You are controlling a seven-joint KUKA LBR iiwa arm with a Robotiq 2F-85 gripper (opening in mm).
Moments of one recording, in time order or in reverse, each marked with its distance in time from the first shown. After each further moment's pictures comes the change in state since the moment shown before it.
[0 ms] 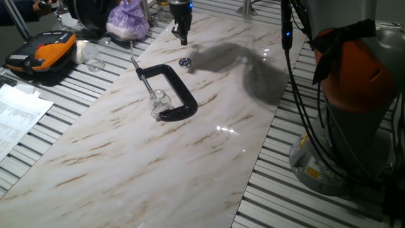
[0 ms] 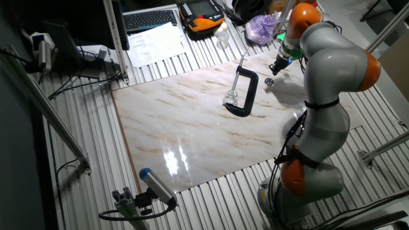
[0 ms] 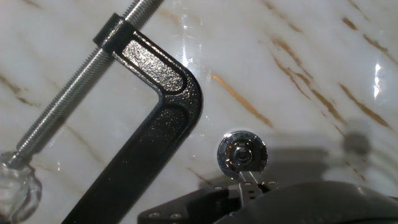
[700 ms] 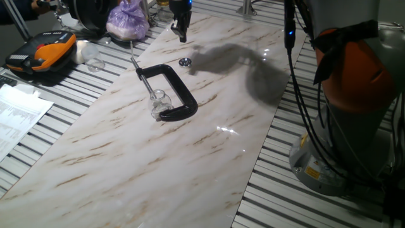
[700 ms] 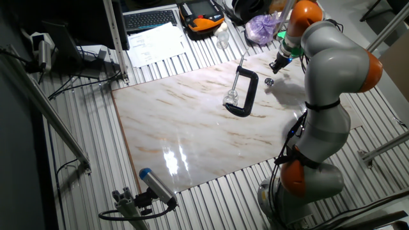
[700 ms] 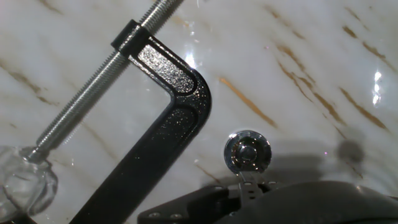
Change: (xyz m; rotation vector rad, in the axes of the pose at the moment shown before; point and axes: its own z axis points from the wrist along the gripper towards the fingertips) arm -0.001 0.003 -0.020 -0.007 0.016 -0.006
